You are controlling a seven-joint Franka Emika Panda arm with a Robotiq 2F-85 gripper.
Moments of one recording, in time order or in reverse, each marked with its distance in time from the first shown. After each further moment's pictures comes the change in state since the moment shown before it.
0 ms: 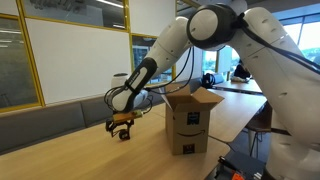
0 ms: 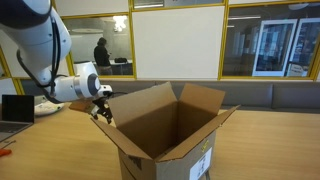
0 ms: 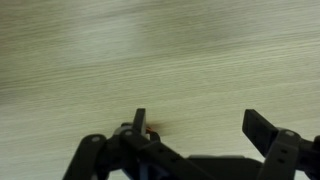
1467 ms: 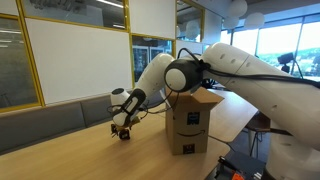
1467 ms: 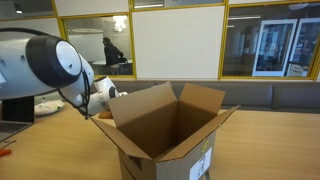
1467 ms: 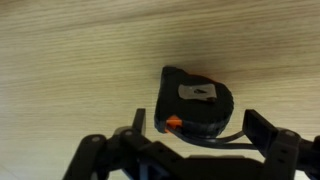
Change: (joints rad) arm 0.064 0.423 -0.225 0.489 -0.041 0.000 -0.007
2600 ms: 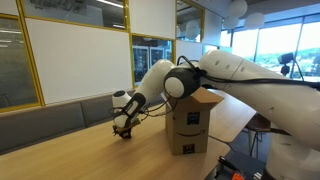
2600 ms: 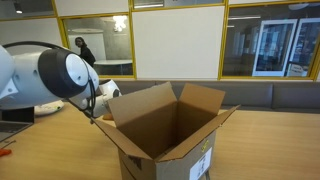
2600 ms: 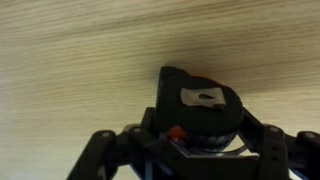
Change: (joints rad) arm -0.029 0.078 0.000 0.095 0.018 -0.012 0.001
